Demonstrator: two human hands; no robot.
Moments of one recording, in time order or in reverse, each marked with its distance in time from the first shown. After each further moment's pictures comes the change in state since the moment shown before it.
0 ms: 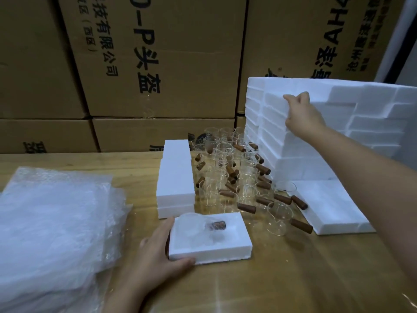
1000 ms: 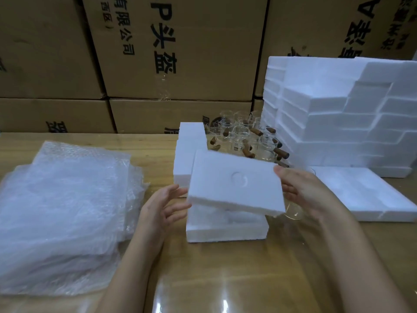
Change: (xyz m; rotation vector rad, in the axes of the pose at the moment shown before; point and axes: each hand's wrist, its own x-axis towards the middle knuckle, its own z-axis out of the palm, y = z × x) left_hand 0.014 0.004 -0.020 -1.170 0.268 -0.342; right_hand -0.194 -0.043 0.037 1.256 -0.577 0.391
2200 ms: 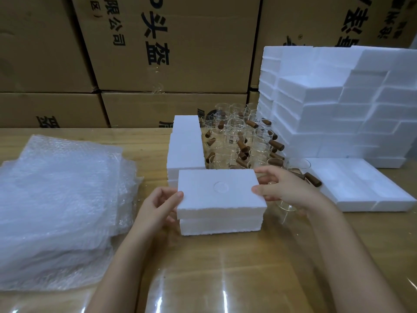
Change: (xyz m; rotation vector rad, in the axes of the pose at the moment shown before) left_hand -0.009 -0.001 0.001 0.441 -0.073 0.022; right_hand -0.003 -0.001 0.013 -0.355 -0.168 0.037
